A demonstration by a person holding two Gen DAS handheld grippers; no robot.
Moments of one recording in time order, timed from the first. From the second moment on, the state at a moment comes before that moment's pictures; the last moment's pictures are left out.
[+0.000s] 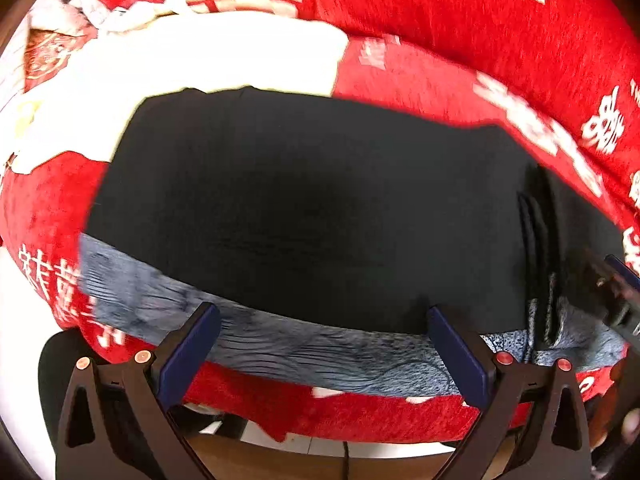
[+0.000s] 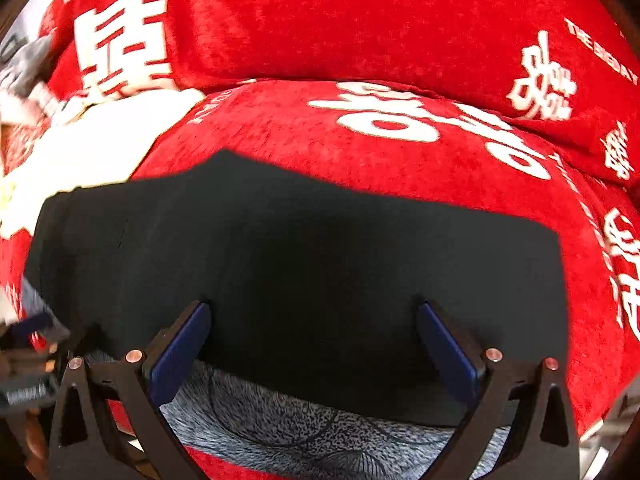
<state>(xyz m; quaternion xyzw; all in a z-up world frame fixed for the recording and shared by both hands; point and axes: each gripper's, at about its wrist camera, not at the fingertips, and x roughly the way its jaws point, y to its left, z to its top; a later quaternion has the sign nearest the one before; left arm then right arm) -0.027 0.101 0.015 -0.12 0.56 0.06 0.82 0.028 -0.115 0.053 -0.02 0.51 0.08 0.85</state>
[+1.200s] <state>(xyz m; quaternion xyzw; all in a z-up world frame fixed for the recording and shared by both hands) -0.066 0.293 -0.005 -0.25 0.51 -0.09 0.82 0.125 0.128 0.009 -0.25 0.58 0.54 0.56</state>
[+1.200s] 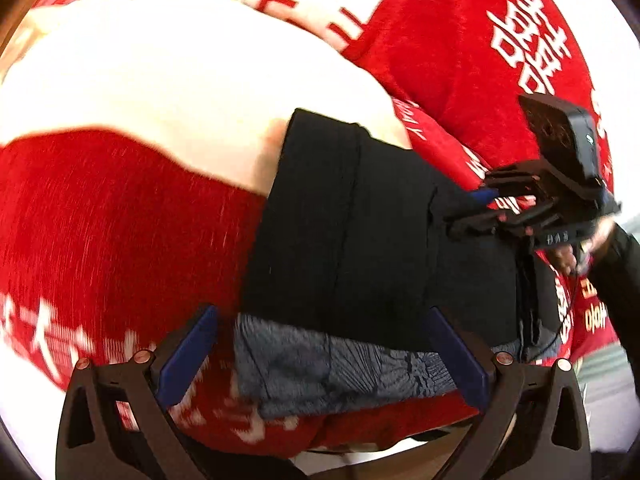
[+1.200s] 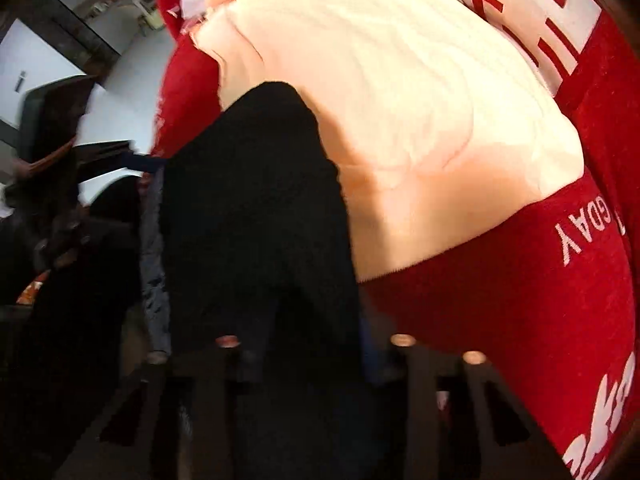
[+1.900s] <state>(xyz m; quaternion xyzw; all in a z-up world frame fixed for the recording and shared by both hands) -0.017 0.296 0.008 -0.20 0.48 -0.19 0.83 0.073 0.115 0.086 -0.25 0.46 0.63 0.58</state>
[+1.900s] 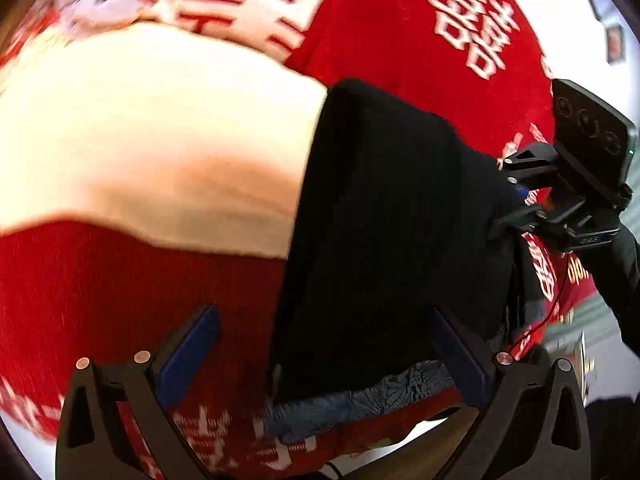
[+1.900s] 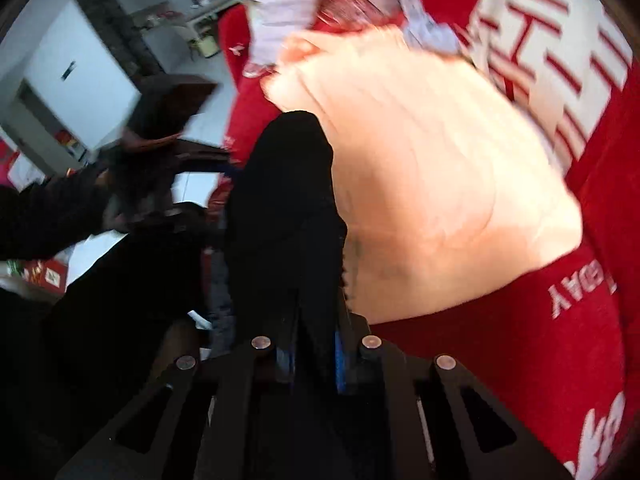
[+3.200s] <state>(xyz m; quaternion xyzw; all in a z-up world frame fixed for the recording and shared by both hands) -0.022 0.205 0.076 -0.10 0.57 -0.14 0.80 0.001 -0.029 0.053 -0.17 0.48 0.15 0.85</state>
